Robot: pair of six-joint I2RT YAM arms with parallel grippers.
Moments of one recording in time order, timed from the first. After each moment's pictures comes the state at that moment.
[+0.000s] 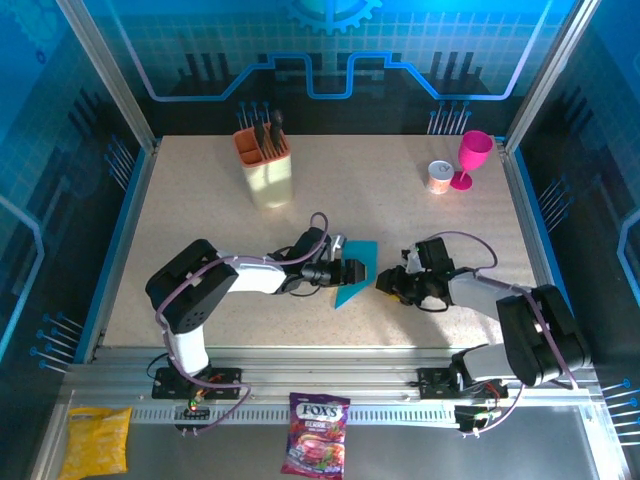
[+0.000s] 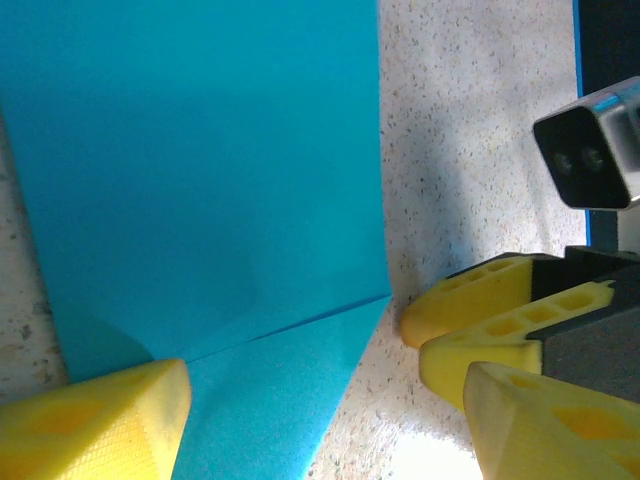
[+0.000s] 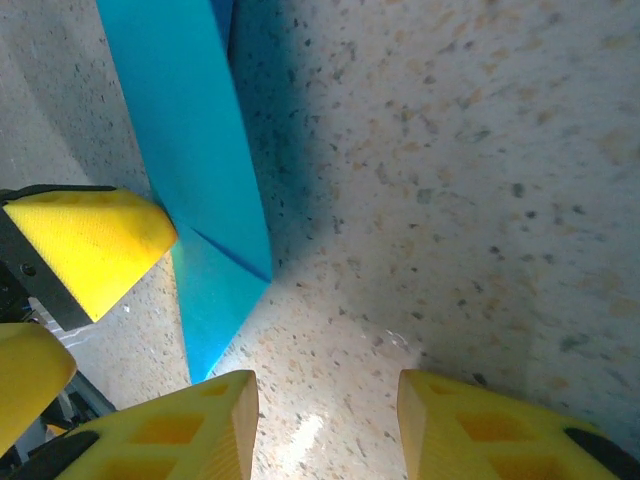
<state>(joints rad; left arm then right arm) -0.73 1.83 0.84 0.28 0.41 -0.85 0.29 1.38 0.47 -0.12 -0.57 0.73</state>
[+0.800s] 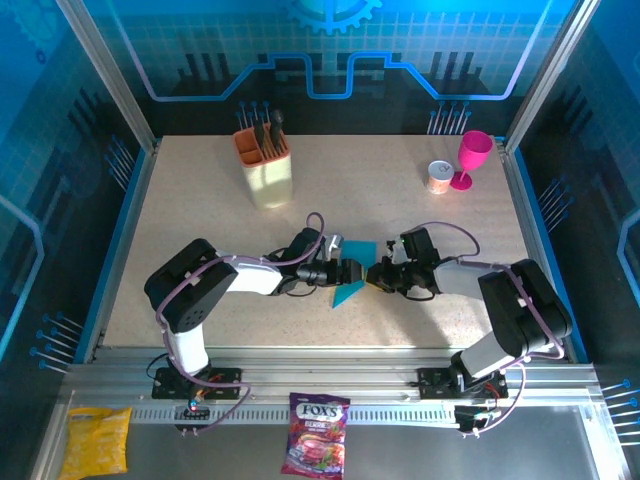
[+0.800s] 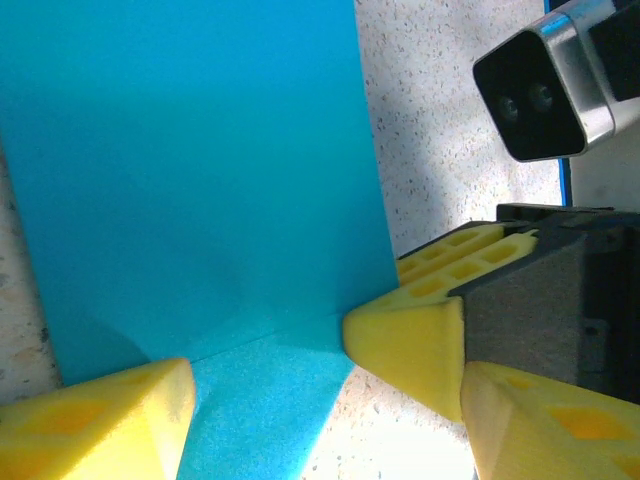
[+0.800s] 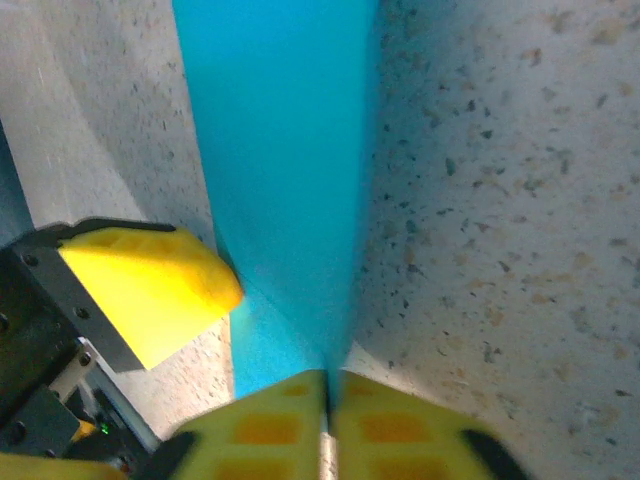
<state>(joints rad) -0.70 1.83 0.80 0.35 0.45 -0.84 0.35 1.53 0.56 -0.01 -0.60 0.77</state>
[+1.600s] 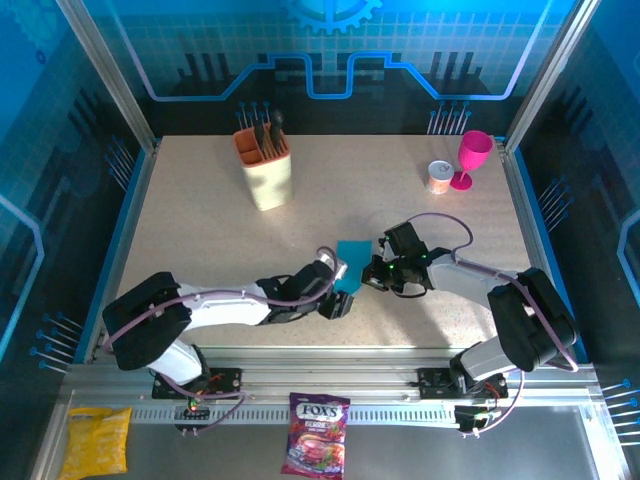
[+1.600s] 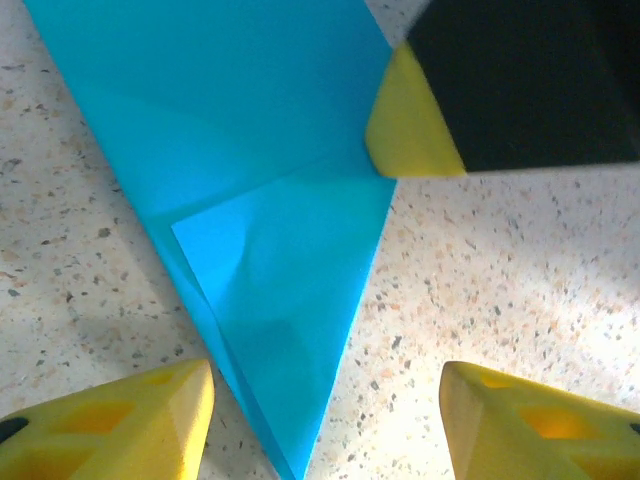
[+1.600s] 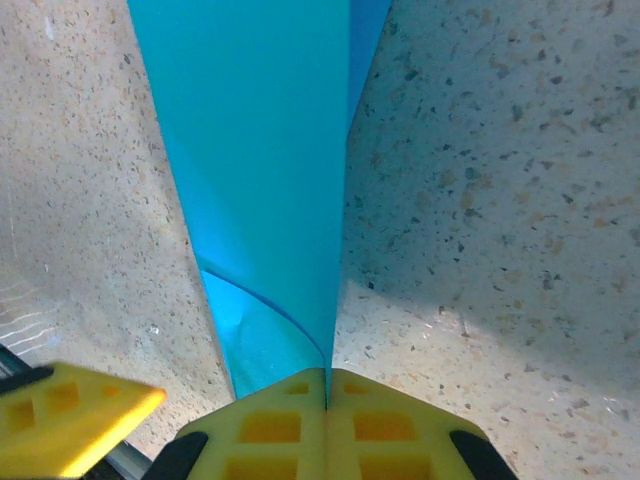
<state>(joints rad) -0.99 1.54 0.70 0.03 -0.09 -0.47 0.48 1.46 0.69 -0.28 -0.40 0.80</state>
